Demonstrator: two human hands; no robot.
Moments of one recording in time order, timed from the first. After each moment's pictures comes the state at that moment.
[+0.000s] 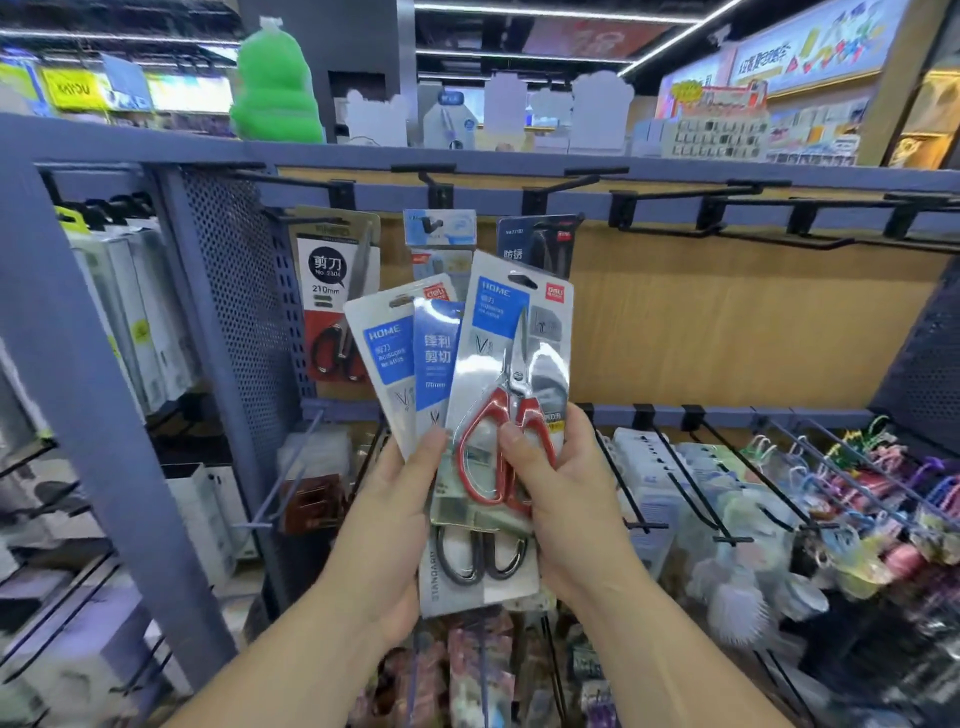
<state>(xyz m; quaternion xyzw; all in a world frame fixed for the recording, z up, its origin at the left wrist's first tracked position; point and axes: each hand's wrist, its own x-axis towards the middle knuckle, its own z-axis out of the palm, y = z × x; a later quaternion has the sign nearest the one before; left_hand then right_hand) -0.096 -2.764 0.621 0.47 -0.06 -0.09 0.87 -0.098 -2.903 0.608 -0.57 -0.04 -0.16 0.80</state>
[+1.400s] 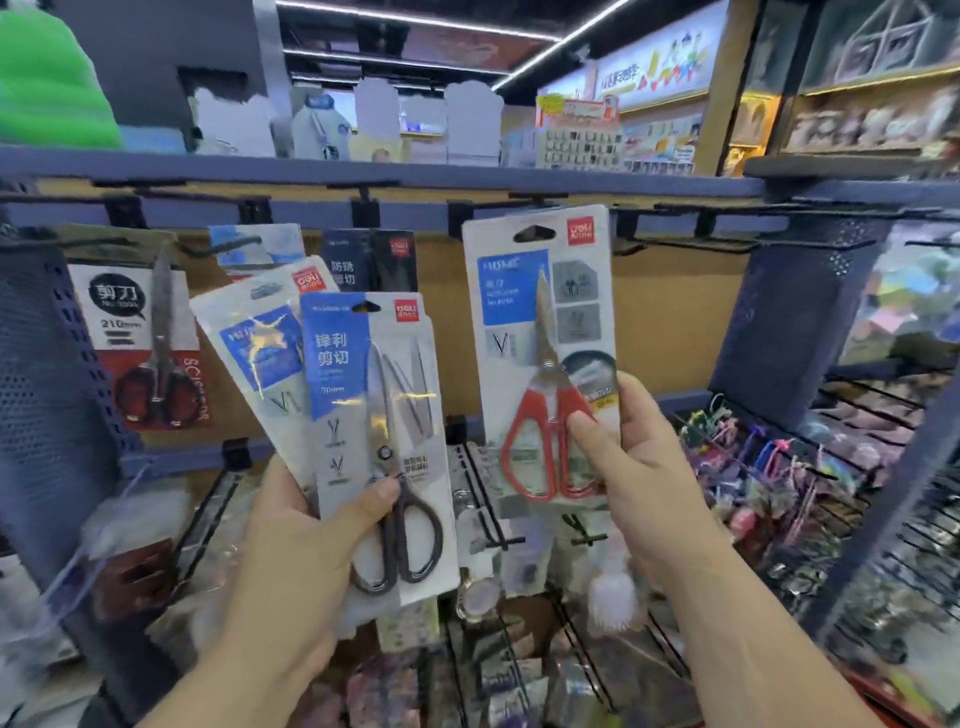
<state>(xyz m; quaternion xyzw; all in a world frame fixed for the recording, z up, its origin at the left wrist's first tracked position) -0.079 -2.829 0.614 0.60 -0.11 0.01 0.79 -0.147 -3.065 0.633 -0.68 -0.03 -0.31 0.66</state>
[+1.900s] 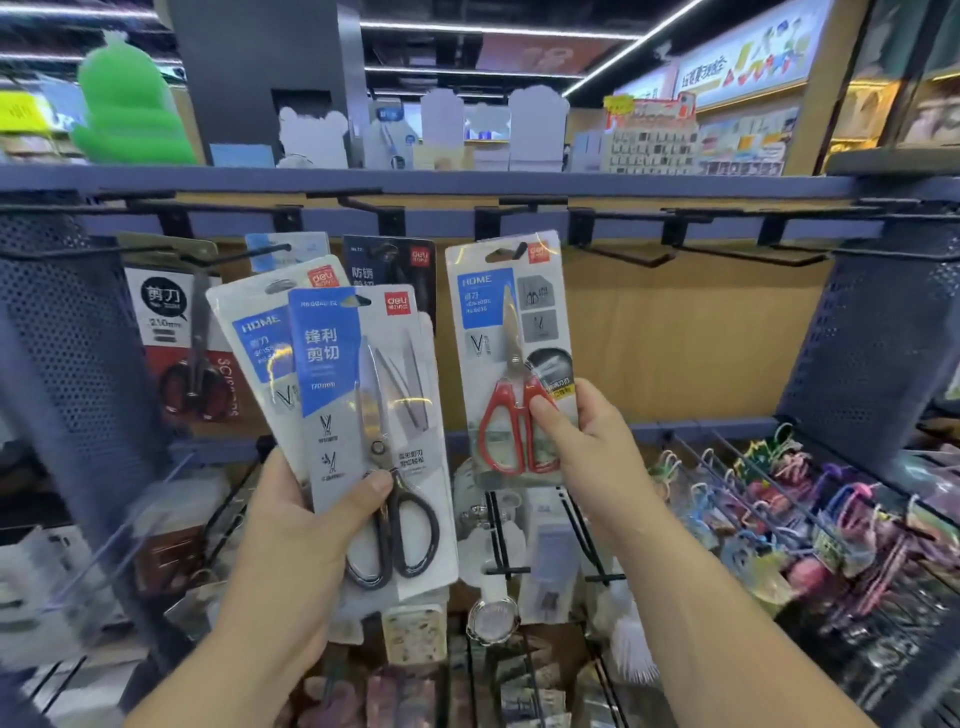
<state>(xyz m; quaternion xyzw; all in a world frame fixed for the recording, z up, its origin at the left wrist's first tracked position) -0.079 -2.853 0.620 0.61 -0.07 0.09 0.78 -0.074 -3.086 0.635 -0.75 0.00 -0.25 0.62</state>
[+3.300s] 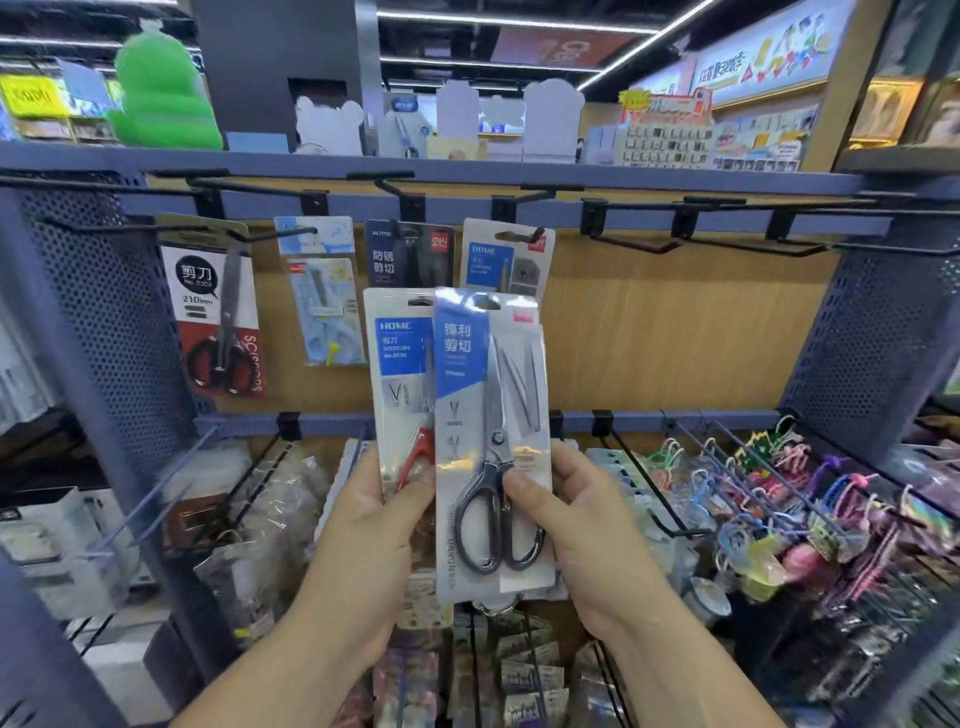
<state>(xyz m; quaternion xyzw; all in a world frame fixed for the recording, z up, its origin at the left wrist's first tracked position) -0.110 -2.875 0.609 0.58 -0.10 -0.03 0.81 -0.135 -3.044 0.597 -0.64 -0.01 -0.13 0.76</state>
